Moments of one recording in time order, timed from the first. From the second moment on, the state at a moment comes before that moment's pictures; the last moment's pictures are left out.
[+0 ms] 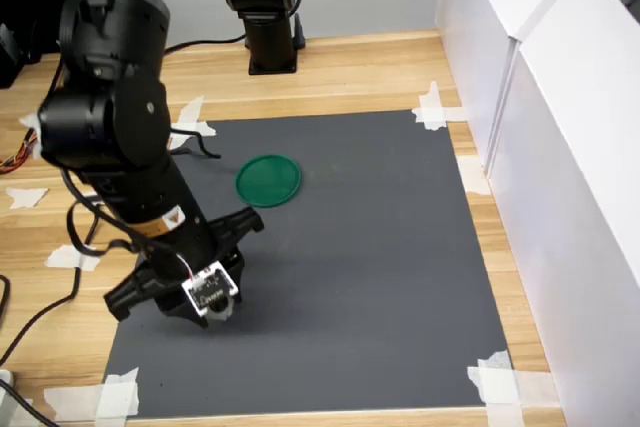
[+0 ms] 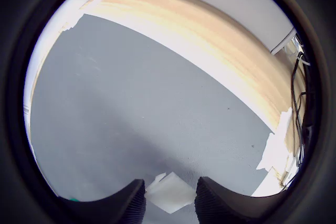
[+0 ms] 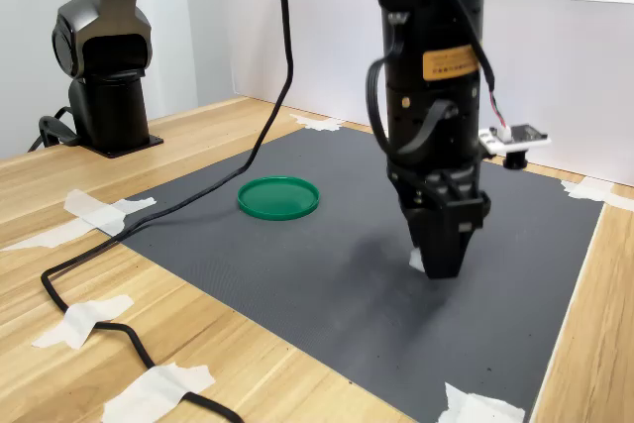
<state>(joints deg) -4.4 117.7 -97.6 7.0 56.3 -46.4</state>
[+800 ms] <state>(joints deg) -4.4 87.4 -76.0 10.2 63.5 -51.4</state>
